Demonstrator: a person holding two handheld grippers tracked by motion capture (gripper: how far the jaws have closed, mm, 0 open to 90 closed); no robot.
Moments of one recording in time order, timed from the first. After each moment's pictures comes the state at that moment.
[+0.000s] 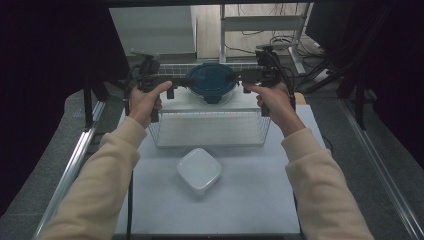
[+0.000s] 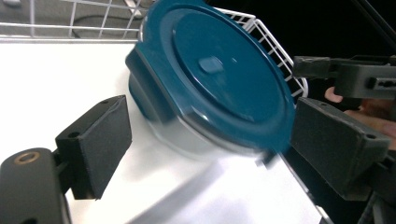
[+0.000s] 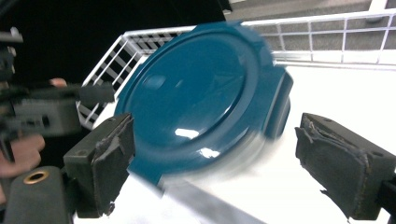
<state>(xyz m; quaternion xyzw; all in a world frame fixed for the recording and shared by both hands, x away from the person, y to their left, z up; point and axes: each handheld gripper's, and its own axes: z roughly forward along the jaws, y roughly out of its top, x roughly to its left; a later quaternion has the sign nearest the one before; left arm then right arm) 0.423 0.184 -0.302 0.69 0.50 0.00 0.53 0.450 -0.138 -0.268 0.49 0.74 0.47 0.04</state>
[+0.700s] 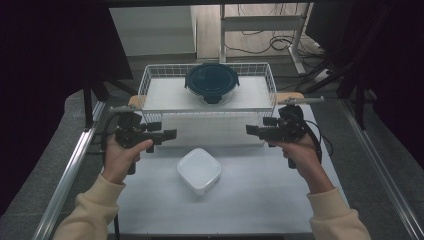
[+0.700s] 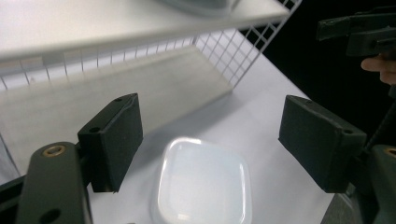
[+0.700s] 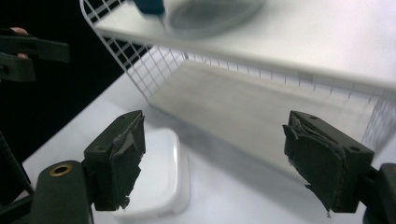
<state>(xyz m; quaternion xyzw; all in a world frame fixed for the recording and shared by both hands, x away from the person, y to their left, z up) 0.308 0.209 -0.368 0.73 0.46 0.05 0.50 0.354 -0.201 -0.343 0.41 0.77 0.47 0.07</state>
